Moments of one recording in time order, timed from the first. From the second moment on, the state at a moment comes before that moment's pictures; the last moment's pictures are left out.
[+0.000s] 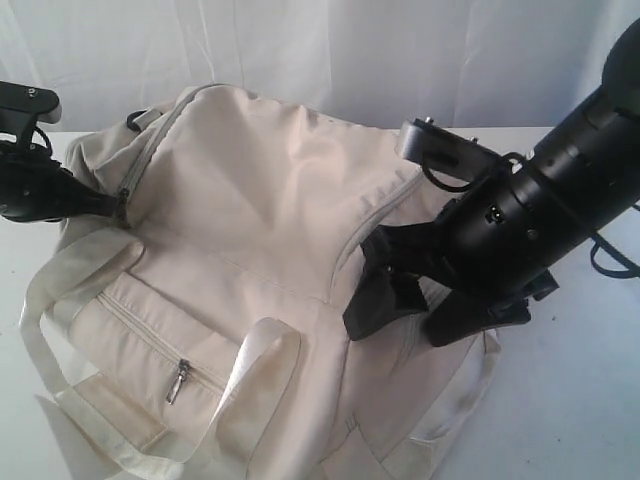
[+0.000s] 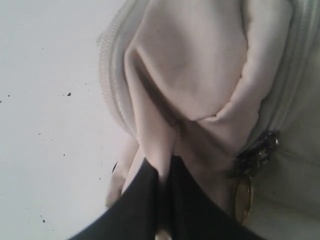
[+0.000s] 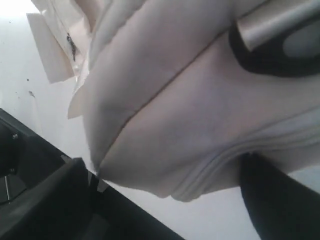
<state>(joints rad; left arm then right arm) -0.15 1.59 -0.92 -0.29 0.17 0.41 0.54 1.43 -1.02 0.62 1.07 -0.18</state>
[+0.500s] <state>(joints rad) -0.15 1.33 -0.93 -0.27 0.55 0.41 0.54 1.51 -1.02 0.47 0.98 -0.25</state>
